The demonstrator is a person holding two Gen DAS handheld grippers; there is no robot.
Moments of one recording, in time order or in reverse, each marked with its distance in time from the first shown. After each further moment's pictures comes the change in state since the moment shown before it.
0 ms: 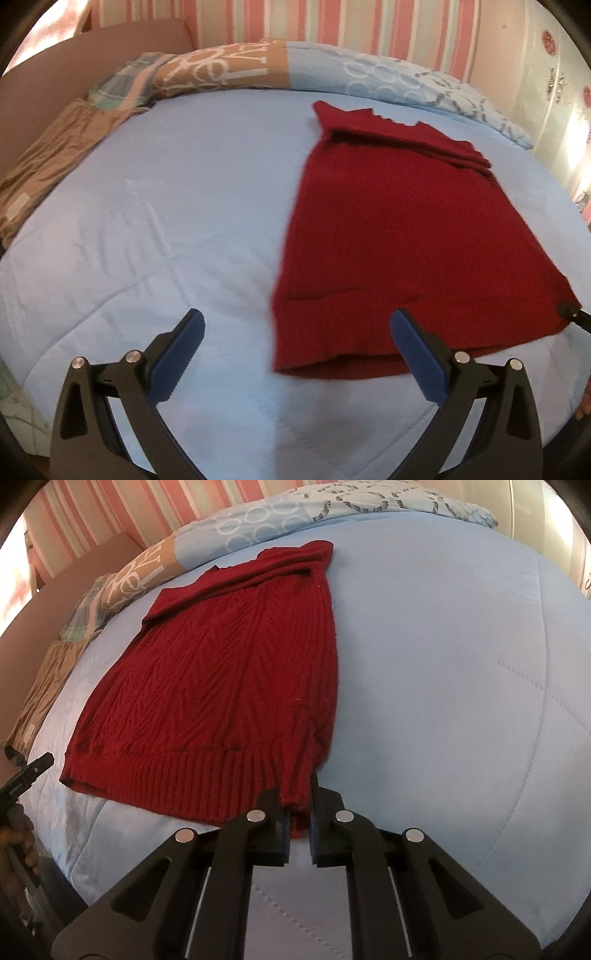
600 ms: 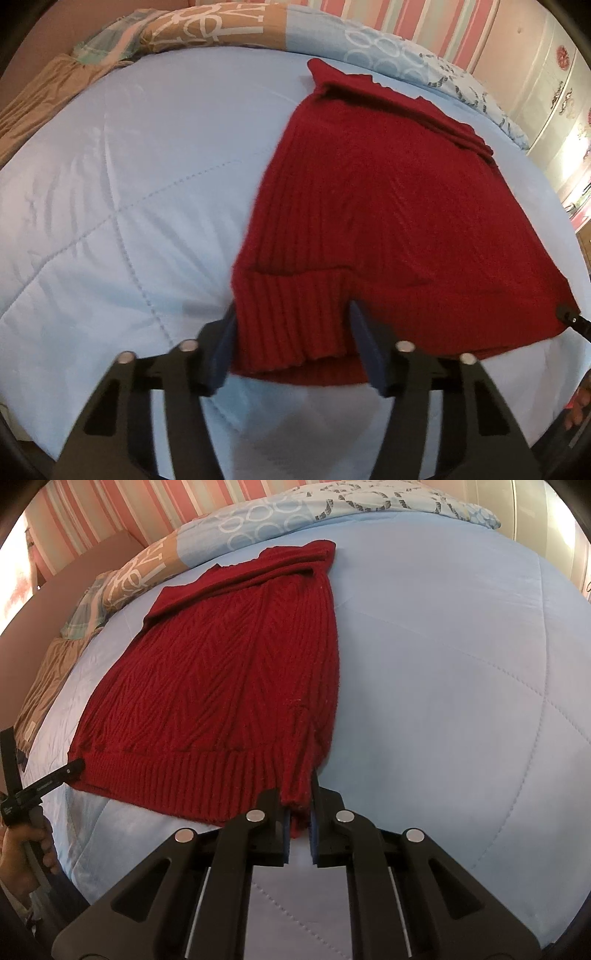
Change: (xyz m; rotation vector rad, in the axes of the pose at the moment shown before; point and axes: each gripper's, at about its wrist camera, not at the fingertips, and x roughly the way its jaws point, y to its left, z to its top) left arm 0.048 0.006 -0.007 -0.082 0.116 -0.103; right arm -0.001 0.003 0.002 -0.007 0.008 -0.001
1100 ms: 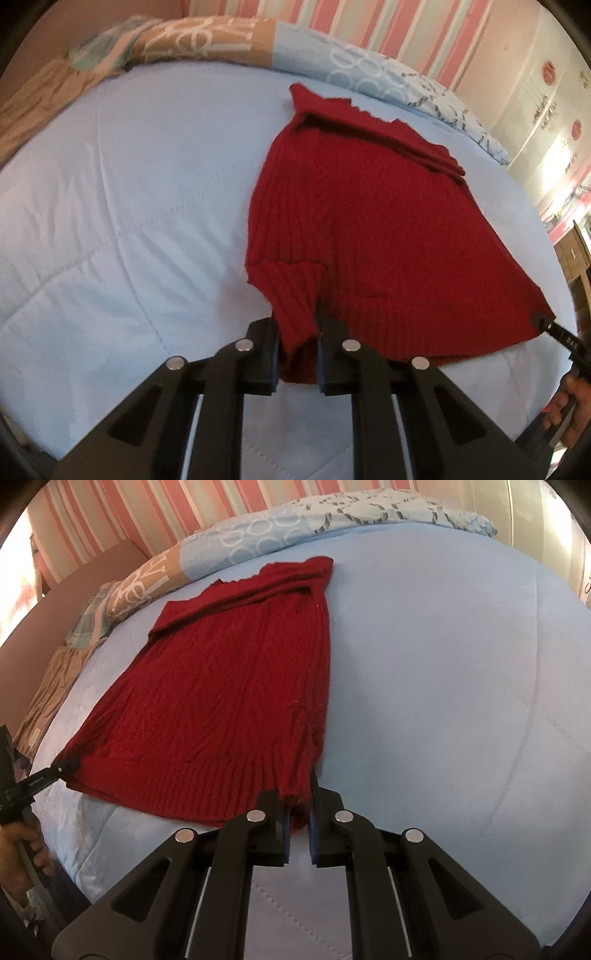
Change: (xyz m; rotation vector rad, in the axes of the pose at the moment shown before) left arm -0.041 -0.009 0.009 0.006 -0.059 -0.066; right arm -0.022 -0.005 0.004 -0.008 -0.057 0.015
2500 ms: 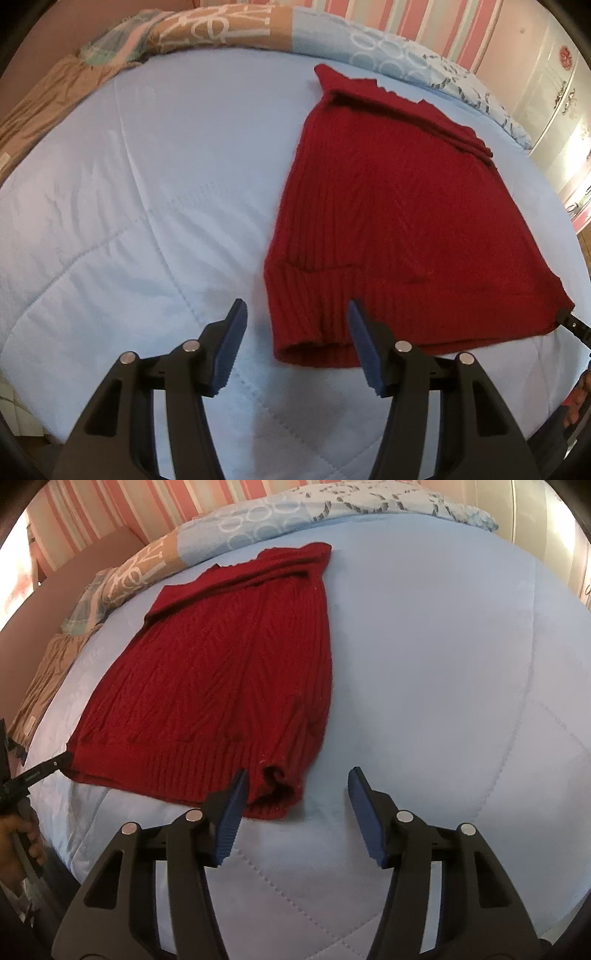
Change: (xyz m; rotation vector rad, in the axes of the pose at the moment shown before) left arm 0.018 0.016 -0.012 -0.013 0.081 0.098; right arm 0.012 -0.002 -0.010 0.008 0.069 -0.021
